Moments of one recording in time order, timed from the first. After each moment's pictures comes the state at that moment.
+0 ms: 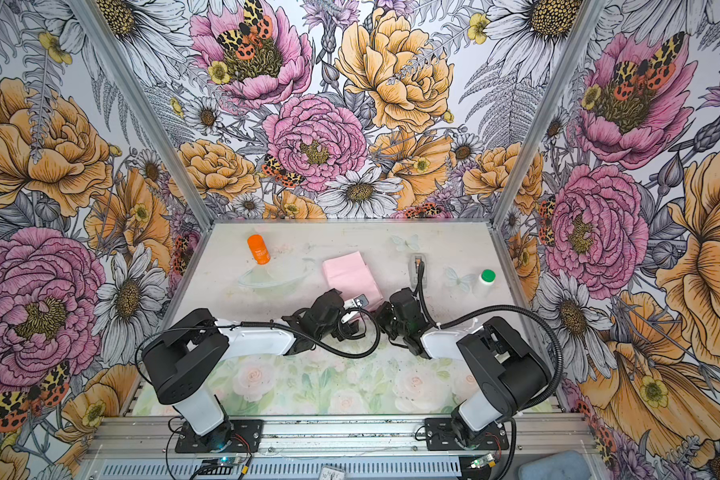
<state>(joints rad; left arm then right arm) -0.87 1.71 0.81 0.25 -0.28 0.43 0.53 1.55 0.52 0.39 -0.24 1.24</state>
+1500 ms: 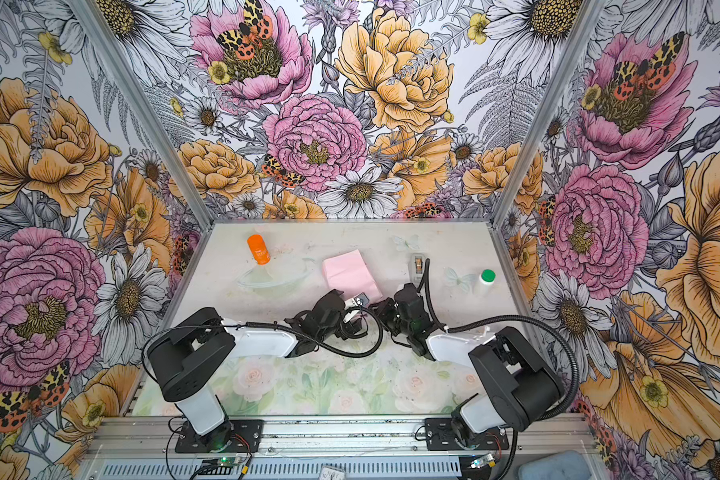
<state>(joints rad) -0.89 1.74 0.80 0.33 -0.31 0.36 0.51 1.42 0.49 0.37 -0.22 1.21</state>
